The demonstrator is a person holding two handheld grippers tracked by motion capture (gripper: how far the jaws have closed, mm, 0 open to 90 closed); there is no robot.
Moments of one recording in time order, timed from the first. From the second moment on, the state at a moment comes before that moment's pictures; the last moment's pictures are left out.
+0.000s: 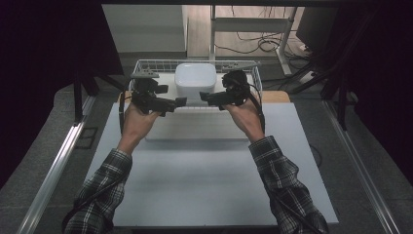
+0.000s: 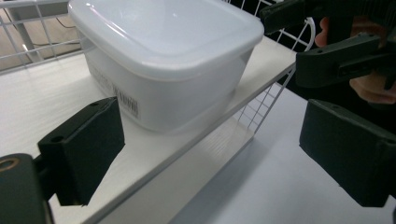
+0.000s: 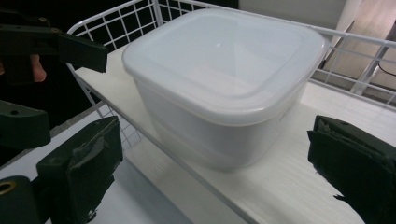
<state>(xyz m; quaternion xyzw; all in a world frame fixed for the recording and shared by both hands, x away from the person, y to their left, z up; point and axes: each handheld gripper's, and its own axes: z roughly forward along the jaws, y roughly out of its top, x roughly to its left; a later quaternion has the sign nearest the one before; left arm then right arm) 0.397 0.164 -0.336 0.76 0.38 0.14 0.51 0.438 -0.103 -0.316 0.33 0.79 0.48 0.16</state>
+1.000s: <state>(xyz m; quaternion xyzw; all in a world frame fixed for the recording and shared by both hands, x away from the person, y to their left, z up) 0.358 0.164 -0.368 0.77 0.33 0.15 0.53 0.404 -0.116 -0.336 0.29 0.81 0.47 0.18</state>
